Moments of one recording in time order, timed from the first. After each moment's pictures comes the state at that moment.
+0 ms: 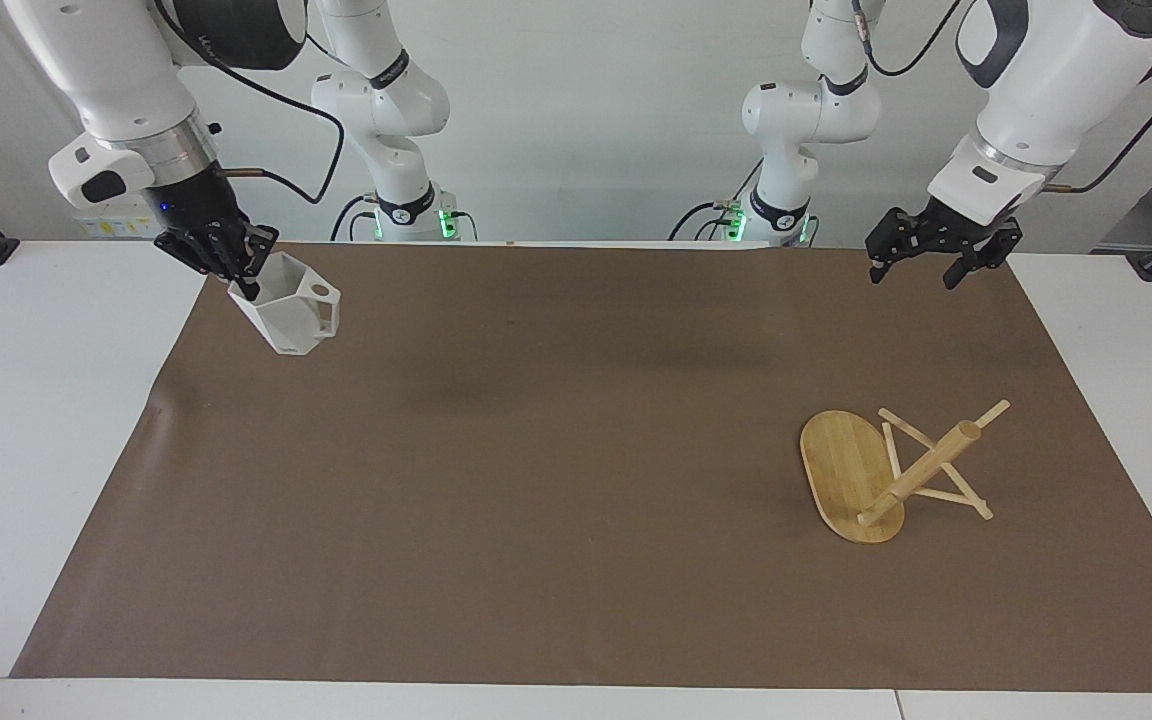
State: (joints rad) left arm -0.11 -0.02 -0.01 -1.60 -0.04 1.54 0.00; right arm -0.07 0.03 0.03 -1.53 0.05 1.61 0.03
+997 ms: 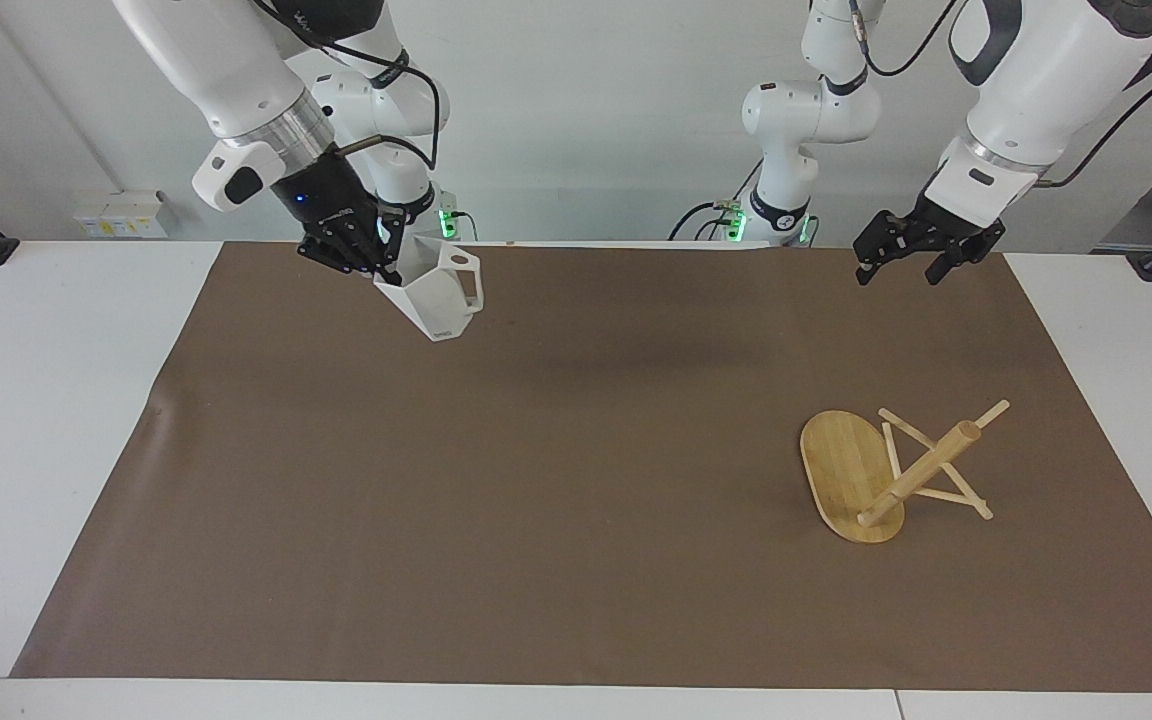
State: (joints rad) left arm -0.12 -0.02 -0.03 -1.60 -0.08 1.54 -0.21; right arm -0.06 0.02 0.22 -1.57 0.36 1.74 0.15
